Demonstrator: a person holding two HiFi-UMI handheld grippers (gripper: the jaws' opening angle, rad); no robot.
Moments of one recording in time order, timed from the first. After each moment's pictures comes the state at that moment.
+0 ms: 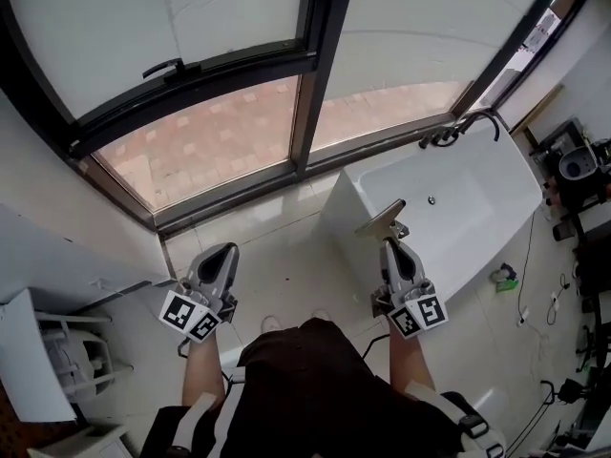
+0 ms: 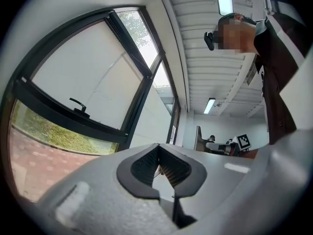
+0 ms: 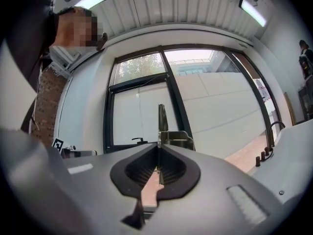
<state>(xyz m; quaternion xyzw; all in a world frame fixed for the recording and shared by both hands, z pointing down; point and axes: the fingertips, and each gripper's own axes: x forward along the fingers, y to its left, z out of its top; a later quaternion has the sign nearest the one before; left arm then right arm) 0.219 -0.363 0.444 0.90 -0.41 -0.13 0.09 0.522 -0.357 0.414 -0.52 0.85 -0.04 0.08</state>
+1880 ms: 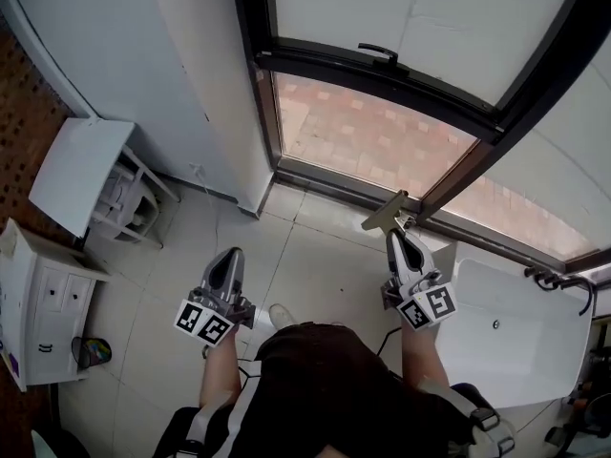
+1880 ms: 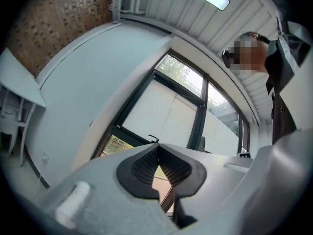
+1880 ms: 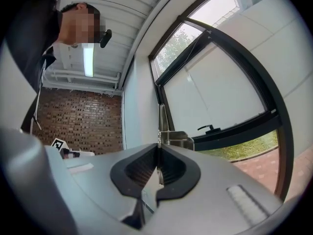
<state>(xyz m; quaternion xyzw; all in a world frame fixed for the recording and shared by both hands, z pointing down) 0.091 -0.183 0.449 0.62 -0.75 -0.23 0.08 0.300 -0.412 0.421 -0.12 0.99 -0.08 0.07</state>
